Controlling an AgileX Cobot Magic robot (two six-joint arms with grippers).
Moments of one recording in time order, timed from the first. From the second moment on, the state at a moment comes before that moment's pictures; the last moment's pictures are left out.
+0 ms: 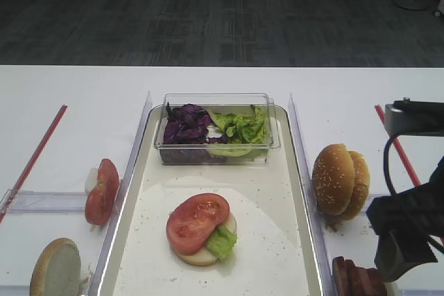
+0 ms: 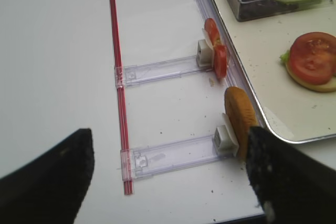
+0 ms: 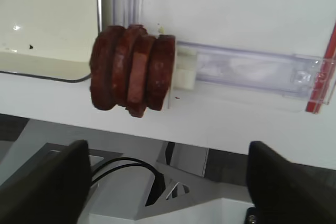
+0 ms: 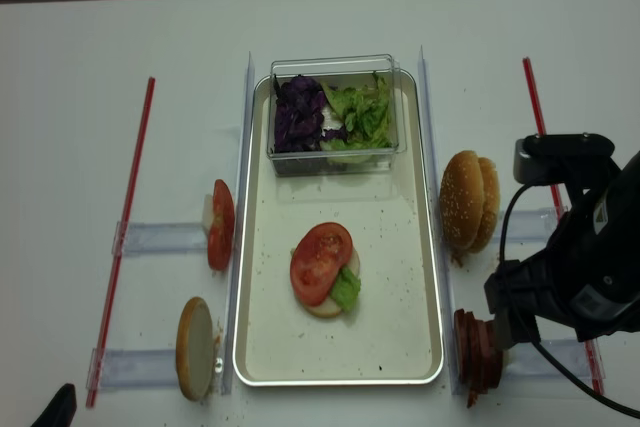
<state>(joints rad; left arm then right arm) 0.00 -0.02 -0.49 -0.08 1.19 0.10 0.42 1.20 -0.72 0.22 1.15 0.24</state>
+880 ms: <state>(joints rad) 0.00 -0.02 -0.49 -0.08 1.19 0.10 0.82 1.20 -0.72 0.19 1.10 0.51</state>
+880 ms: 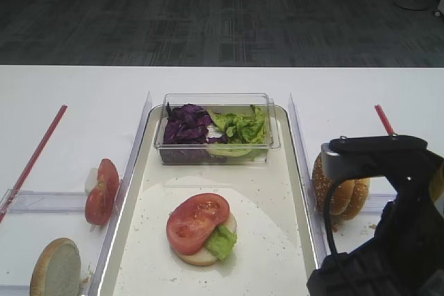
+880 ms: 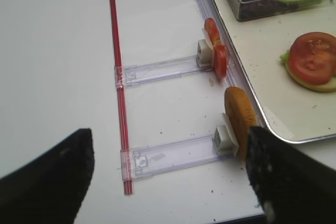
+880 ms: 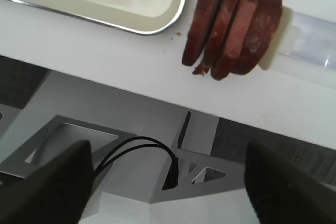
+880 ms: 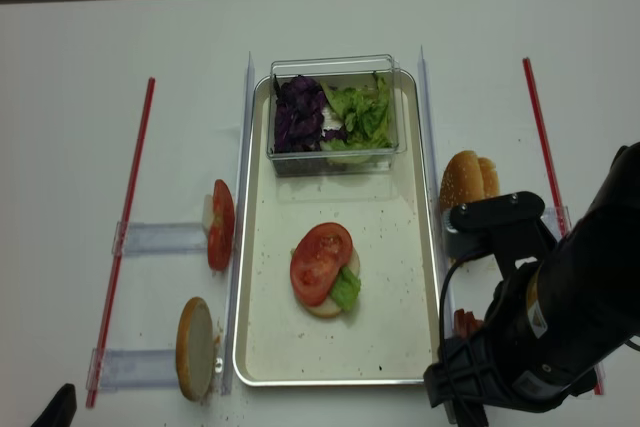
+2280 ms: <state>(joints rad) 0.00 -0.02 -0.49 -0.08 1.19 0.10 0.84 1.42 -0.83 0.08 0.99 0.49</state>
